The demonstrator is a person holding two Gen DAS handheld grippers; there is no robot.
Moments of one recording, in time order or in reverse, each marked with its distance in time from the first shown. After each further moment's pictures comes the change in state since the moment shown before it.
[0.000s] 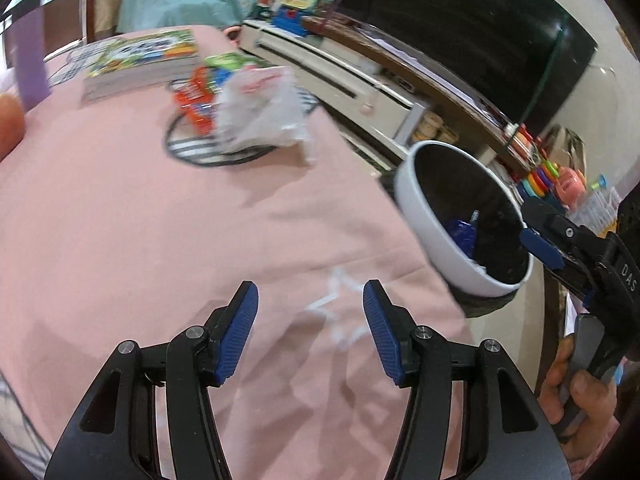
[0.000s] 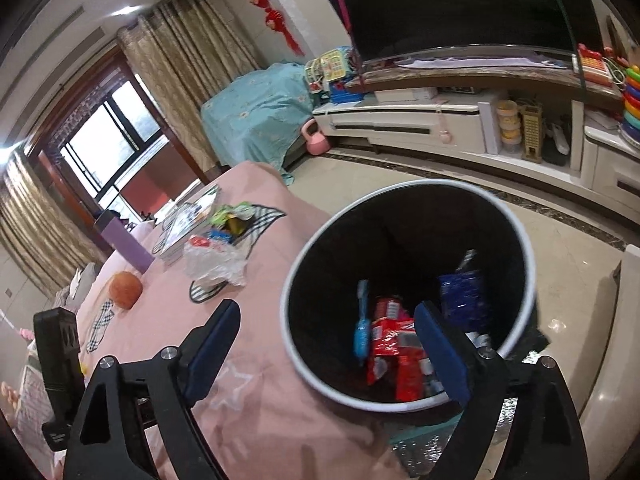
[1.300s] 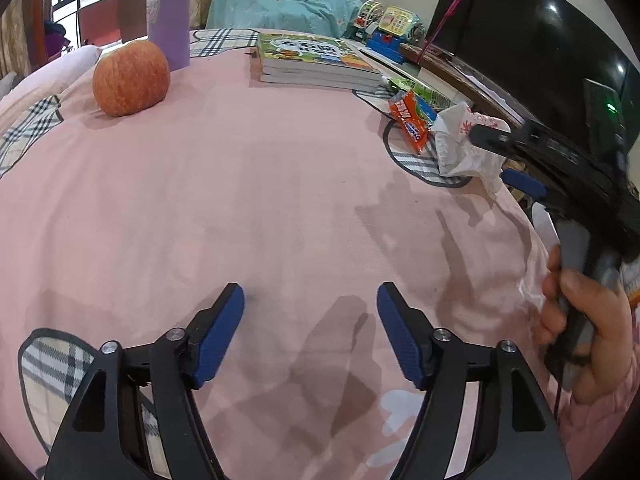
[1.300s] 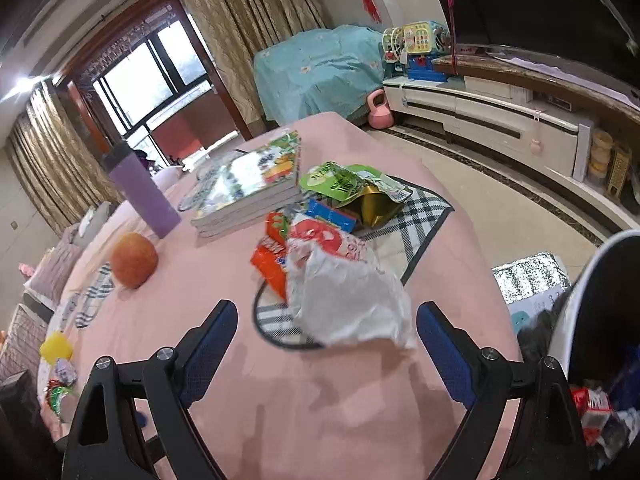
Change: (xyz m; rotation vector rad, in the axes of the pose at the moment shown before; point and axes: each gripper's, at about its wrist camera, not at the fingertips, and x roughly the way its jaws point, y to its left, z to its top) left arm -0.032 0.136 -0.020 -0.128 -0.083 0.221; right arm 0.150 0.128 0.010 -0.192 0.104 0.052
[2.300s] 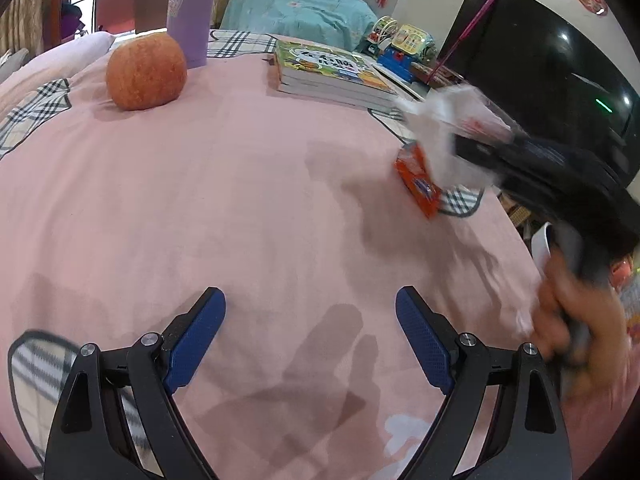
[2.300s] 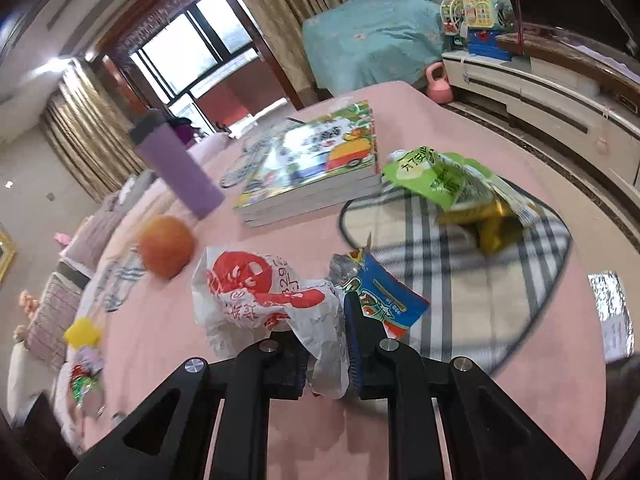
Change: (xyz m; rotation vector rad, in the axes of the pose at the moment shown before) left arm 0.003 0.014 0.013 -0.098 -0.027 -0.028; right arm 0.024 0.032 0.013 -0.052 0.088 0.217
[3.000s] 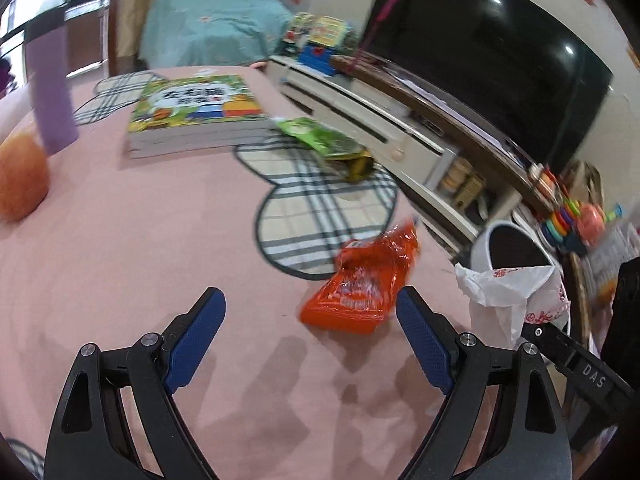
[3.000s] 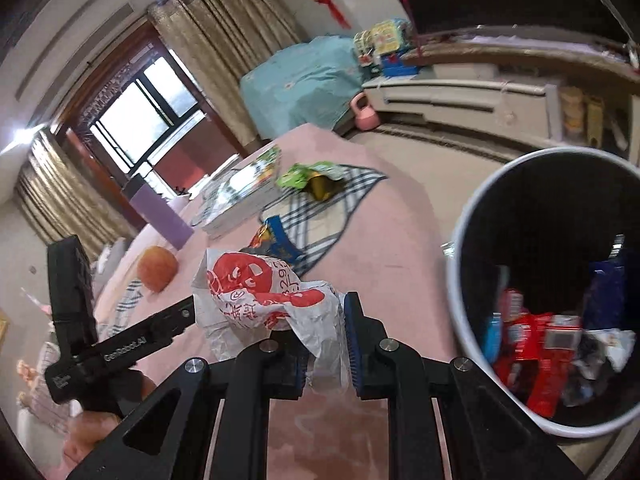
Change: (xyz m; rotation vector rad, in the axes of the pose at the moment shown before) left arm 0.032 -0.100 0.050 0.228 -0.005 -0.167; right arm -0.119 -0.057 -0.072 0.190 -0.163 -0.169
